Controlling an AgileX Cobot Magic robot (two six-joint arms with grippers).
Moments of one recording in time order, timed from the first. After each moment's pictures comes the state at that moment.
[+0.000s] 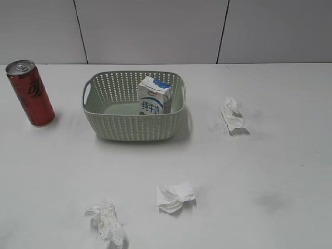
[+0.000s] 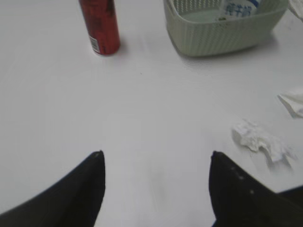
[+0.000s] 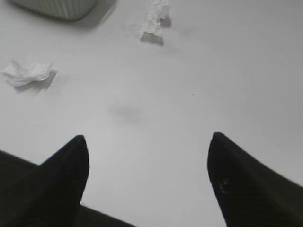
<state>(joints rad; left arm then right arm) -0.23 0.16 -0.51 -0.05 1.05 0.09 0.38 0.11 -0.42 0.02 0.95 -0.03</state>
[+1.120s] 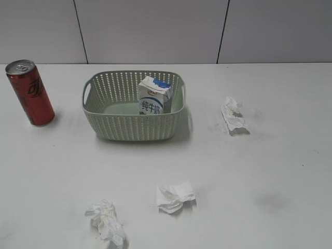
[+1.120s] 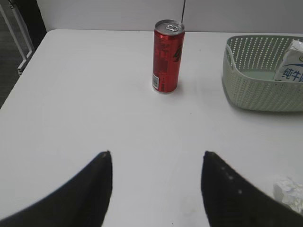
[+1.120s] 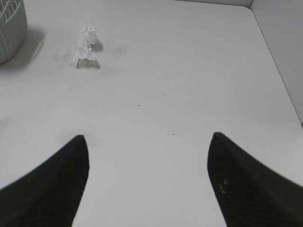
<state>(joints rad) -0.01 -0.01 -0.51 -0.05 1.05 0.09 0.11 -0.01 -0.42 0.03 0.95 -0.03</state>
